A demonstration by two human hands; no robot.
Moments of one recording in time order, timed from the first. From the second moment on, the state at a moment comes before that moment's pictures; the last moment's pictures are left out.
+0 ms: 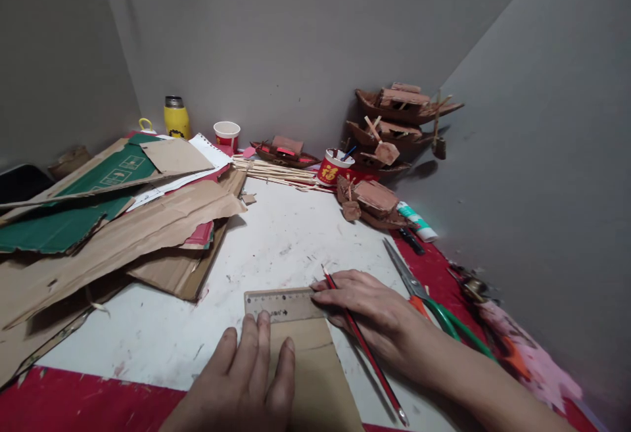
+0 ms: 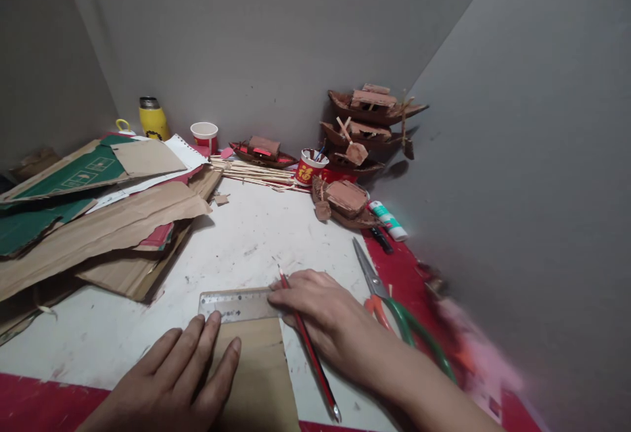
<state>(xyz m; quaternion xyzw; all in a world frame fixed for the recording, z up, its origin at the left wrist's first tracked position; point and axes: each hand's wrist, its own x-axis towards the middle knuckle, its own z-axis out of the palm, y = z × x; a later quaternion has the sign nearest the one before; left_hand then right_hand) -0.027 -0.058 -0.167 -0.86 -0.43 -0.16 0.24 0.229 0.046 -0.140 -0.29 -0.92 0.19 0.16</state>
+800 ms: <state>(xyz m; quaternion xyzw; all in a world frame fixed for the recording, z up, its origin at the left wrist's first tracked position) -0.028 -0.052 -0.164 -0.86 -0.40 -0.14 0.27 0.229 0.046 -0.139 -0.28 -0.93 0.18 0.15</state>
